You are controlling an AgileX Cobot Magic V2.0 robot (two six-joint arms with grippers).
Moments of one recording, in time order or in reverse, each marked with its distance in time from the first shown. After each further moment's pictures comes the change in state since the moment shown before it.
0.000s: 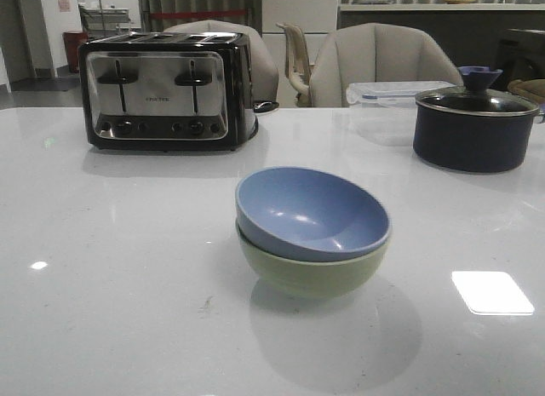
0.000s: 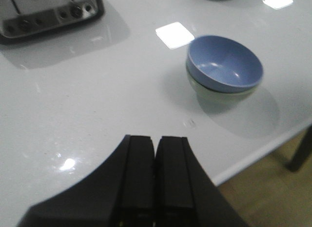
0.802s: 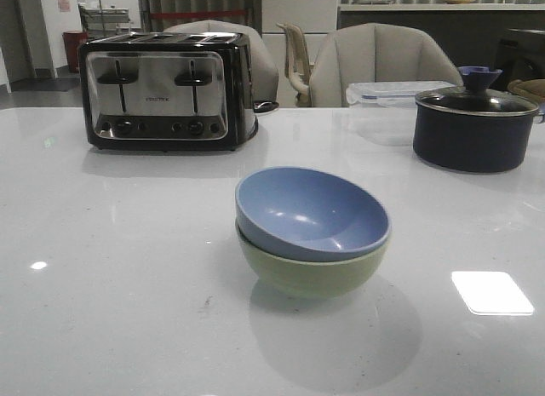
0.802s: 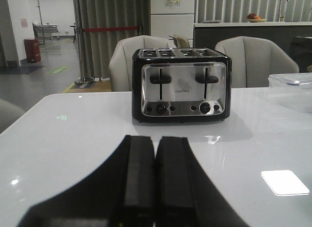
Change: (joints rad) left arm 0.399 -0.368 0.526 -0.007 -0.646 0.000; right arm 0.000 0.000 0.000 0.000 0.000 0.000
